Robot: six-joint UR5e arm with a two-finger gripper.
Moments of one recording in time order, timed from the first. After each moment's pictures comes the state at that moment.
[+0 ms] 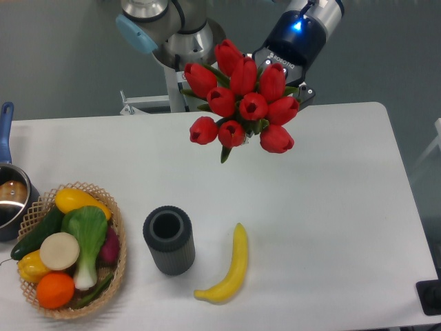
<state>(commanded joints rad) 2.83 -1.59 -1.76 -0.88 0.30 1.04</state>
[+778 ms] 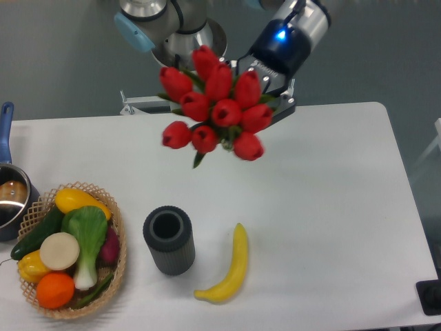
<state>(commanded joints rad) 2.70 -1.65 -1.74 -0.84 0.29 1.05</state>
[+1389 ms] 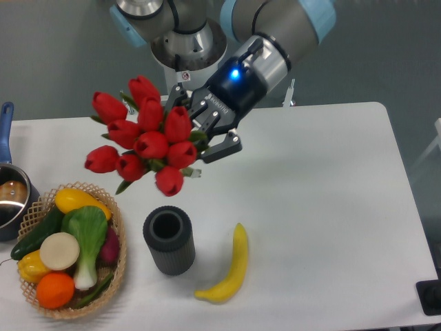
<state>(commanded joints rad) 2.59 -1.76 -1.72 -0.75 0.22 1.10</state>
